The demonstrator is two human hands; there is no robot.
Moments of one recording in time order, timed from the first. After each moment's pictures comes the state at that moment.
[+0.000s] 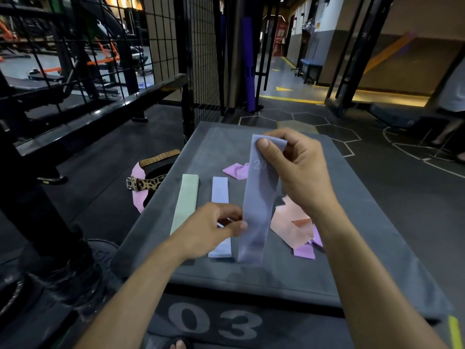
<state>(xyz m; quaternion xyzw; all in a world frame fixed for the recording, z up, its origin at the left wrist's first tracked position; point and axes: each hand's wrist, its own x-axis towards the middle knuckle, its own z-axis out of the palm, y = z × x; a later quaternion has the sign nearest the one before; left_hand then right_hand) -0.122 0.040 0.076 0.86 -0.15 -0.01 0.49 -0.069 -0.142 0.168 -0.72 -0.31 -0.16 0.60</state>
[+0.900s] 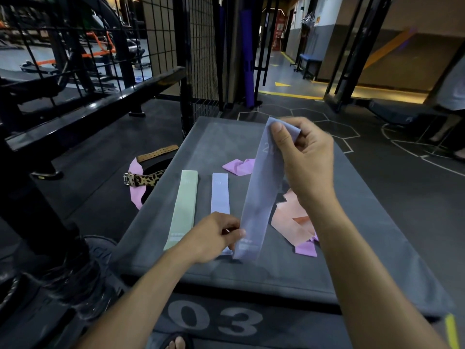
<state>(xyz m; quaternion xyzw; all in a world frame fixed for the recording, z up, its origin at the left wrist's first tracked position) -0.115 0.034 0.050 0.89 -0.07 -0.07 0.44 -0.046 -0.137 0.158 -0.71 -0.23 -0.24 0.63</state>
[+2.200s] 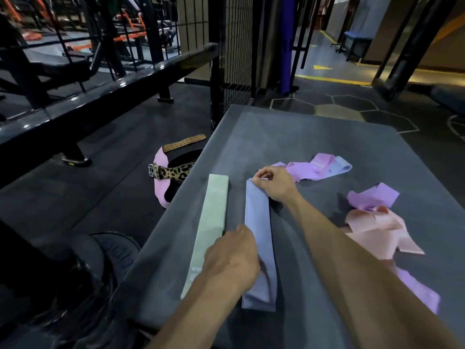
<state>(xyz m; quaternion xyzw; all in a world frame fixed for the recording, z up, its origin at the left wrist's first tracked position) -0.046 0.047 0.038 0.96 0.16 -0.15 0.18 0.185 -0.022 -0.036 -0.87 -0.15 0.03 0.46</state>
